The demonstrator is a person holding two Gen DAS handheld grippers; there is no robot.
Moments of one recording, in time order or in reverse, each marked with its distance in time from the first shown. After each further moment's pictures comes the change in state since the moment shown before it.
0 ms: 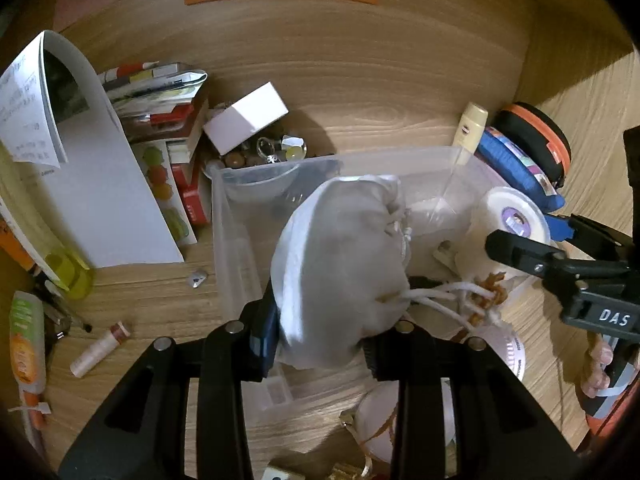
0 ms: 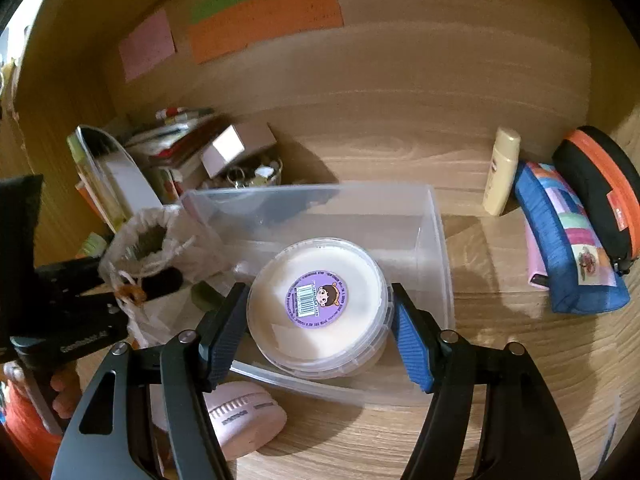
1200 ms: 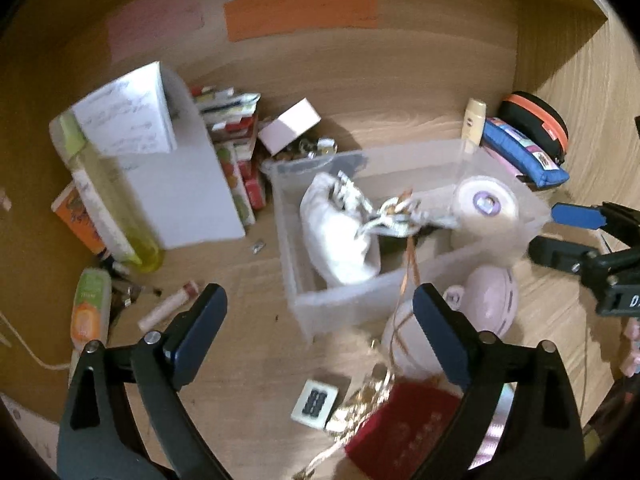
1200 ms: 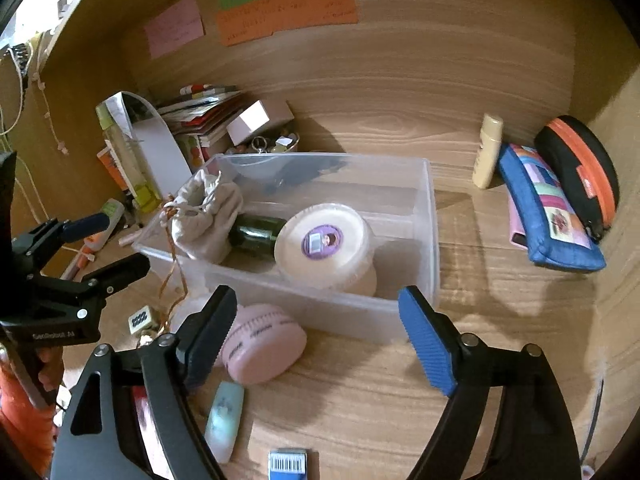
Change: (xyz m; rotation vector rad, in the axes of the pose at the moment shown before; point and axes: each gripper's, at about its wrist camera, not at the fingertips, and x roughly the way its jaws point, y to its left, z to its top) left arm -0.069 -0.003 -0.044 0.038 -0.046 0.154; right arm -0.050 0.018 -0.033 -0.036 0.036 -0.007
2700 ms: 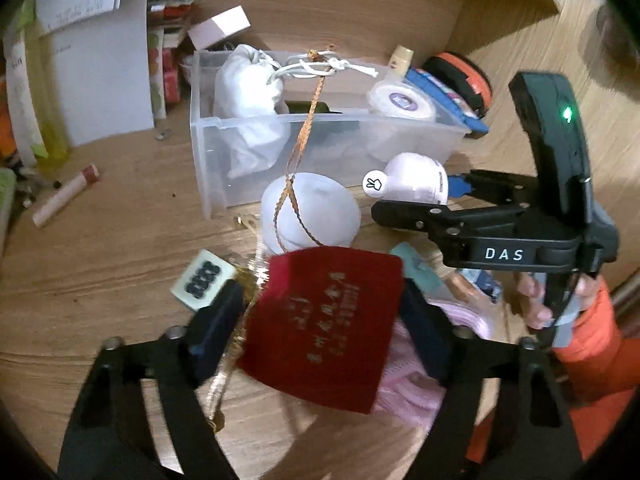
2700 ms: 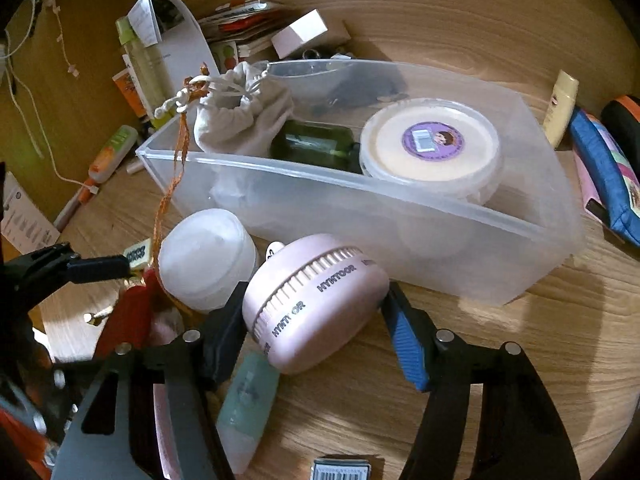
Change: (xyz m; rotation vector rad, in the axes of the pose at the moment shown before) left arm 0.008 -0.007 -0.069 -0.062 0.138 -0.393; right arm 0.060 0.039 -0.038 -0.098 0.160 0.074
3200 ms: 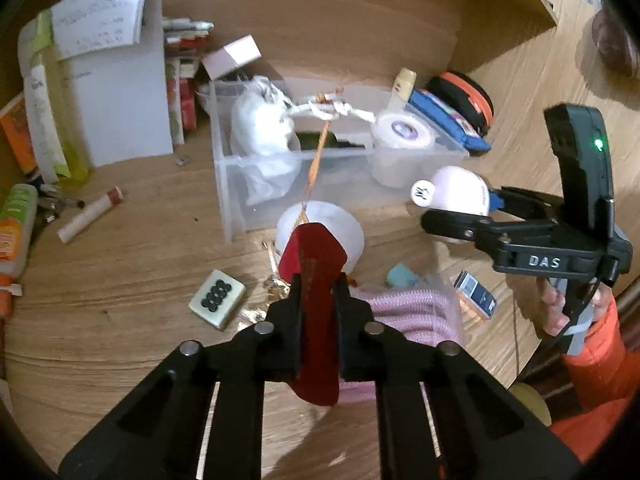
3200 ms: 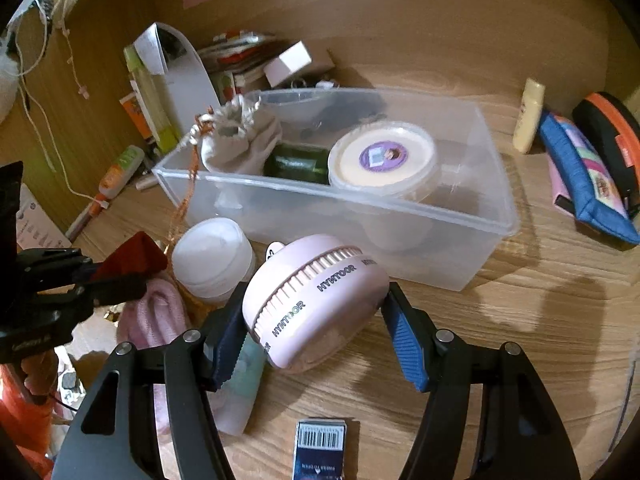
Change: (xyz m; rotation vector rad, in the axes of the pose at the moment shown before) left arm -0.026 -0.005 0.011 0.006 -0.076 0.063; right arm -0.038 -0.012 -0.007 0.026 -0.079 -0.001
